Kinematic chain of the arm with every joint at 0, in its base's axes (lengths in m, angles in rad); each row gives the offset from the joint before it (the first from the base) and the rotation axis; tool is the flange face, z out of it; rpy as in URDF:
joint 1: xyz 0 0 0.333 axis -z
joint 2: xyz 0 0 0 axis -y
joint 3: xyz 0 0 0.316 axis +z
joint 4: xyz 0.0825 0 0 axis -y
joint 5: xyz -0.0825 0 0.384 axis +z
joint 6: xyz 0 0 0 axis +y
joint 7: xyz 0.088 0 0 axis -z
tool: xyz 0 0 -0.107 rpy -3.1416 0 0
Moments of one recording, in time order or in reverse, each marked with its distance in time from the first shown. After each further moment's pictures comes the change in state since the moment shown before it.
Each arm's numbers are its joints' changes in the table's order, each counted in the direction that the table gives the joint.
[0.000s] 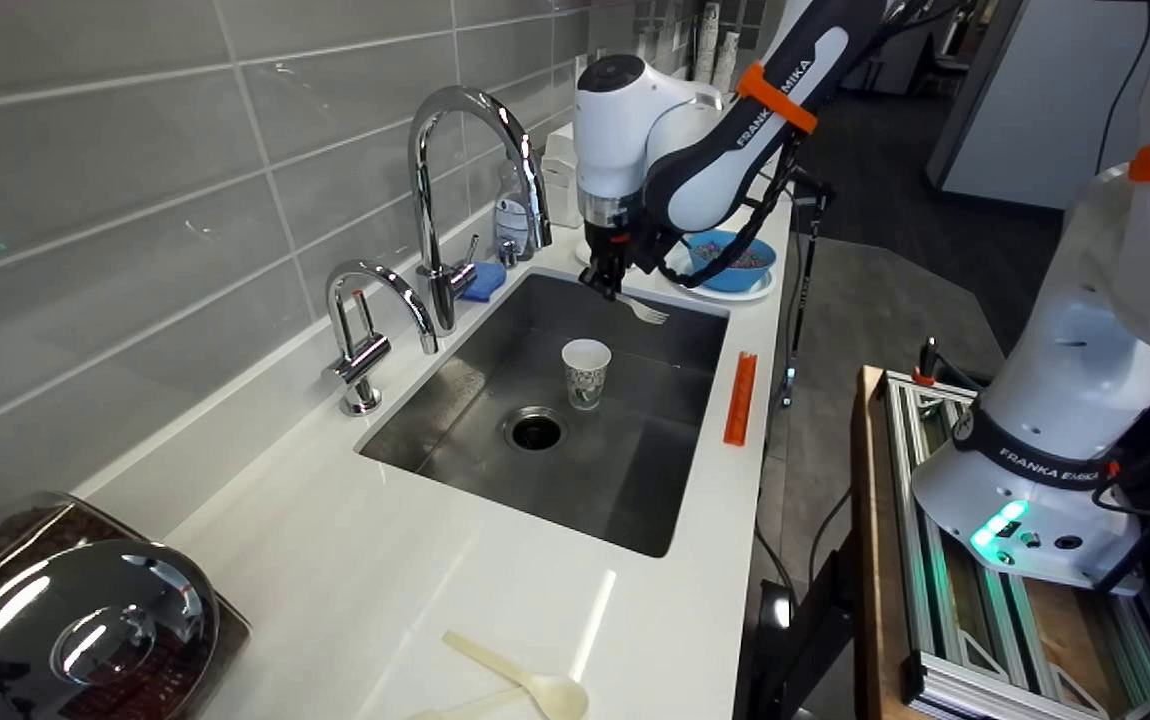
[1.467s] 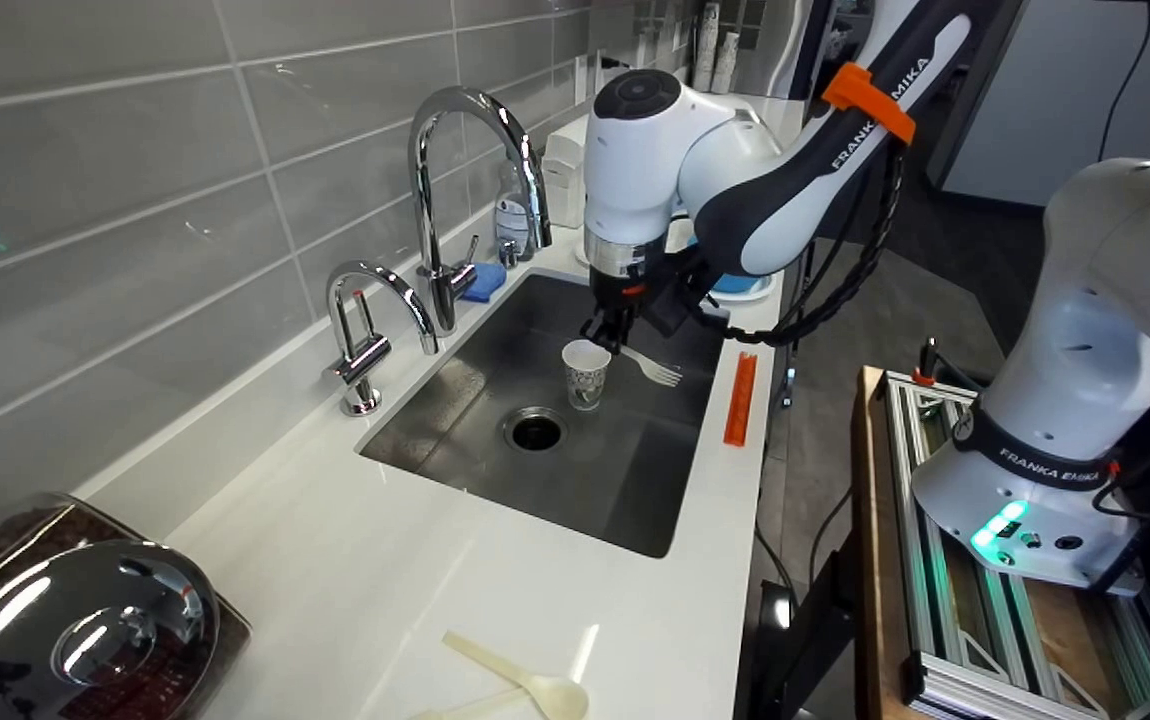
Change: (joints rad) arm -0.195 0.158 0.062 -0.196 -0.002 0.009 0.270
